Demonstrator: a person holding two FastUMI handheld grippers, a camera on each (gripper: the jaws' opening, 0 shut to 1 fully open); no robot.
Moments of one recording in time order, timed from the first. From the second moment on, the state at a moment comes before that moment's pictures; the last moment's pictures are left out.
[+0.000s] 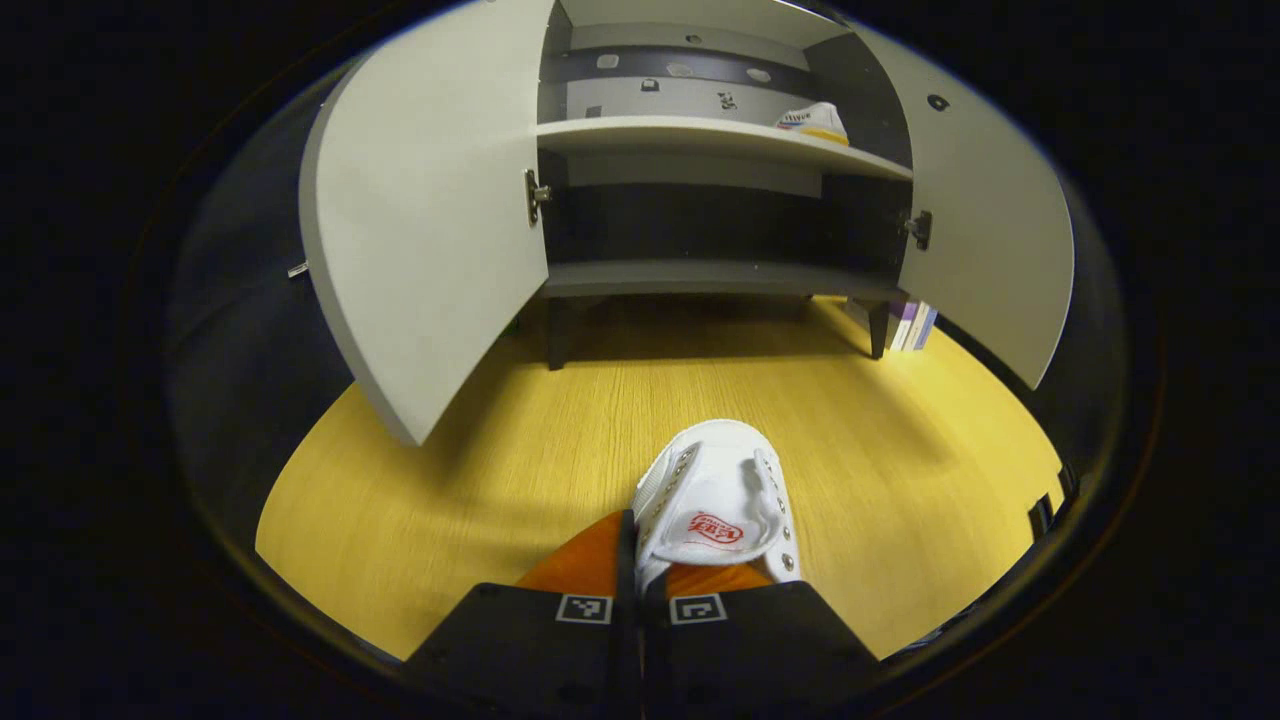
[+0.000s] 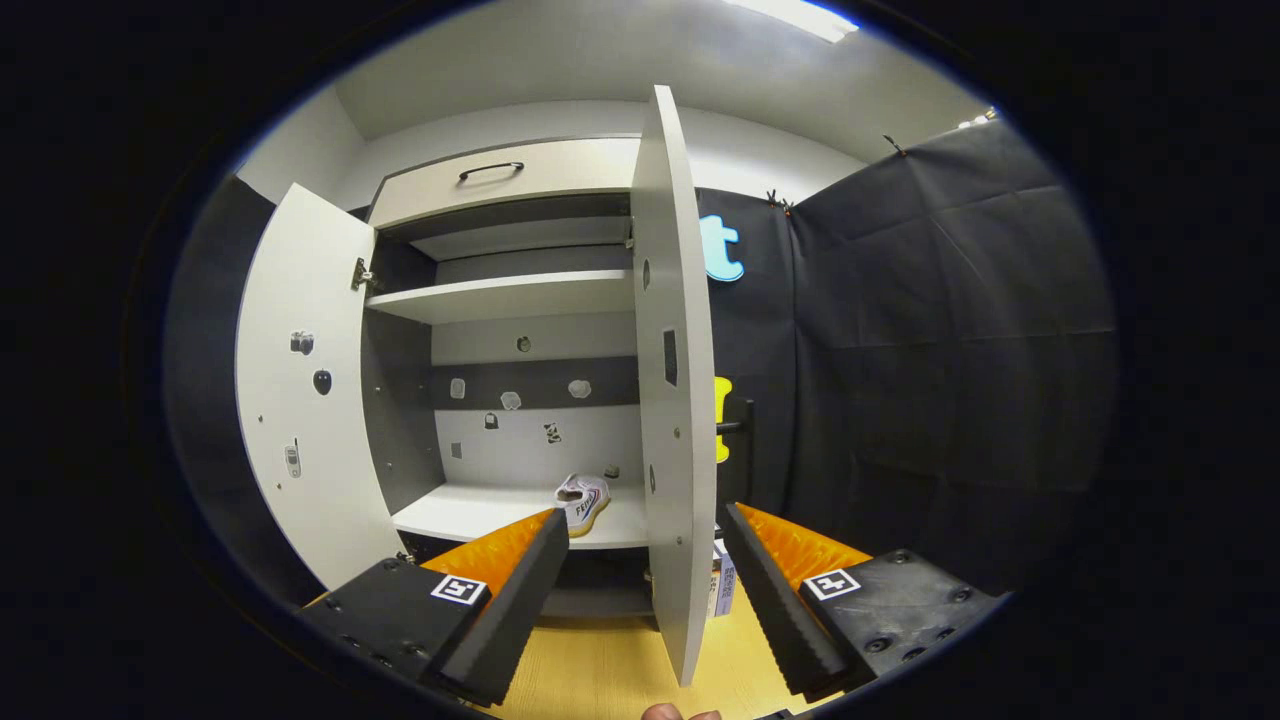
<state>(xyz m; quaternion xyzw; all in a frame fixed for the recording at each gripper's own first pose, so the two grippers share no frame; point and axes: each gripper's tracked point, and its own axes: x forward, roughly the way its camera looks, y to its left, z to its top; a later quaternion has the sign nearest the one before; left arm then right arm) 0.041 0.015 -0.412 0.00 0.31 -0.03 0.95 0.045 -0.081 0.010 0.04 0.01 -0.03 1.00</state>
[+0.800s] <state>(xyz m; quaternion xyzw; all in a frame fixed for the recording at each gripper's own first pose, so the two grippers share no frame) 0.139 -0.008 -0.165 -0.09 0.21 0.04 0.97 0.040 -0.123 0.016 0.07 0.01 0.00 1.00</state>
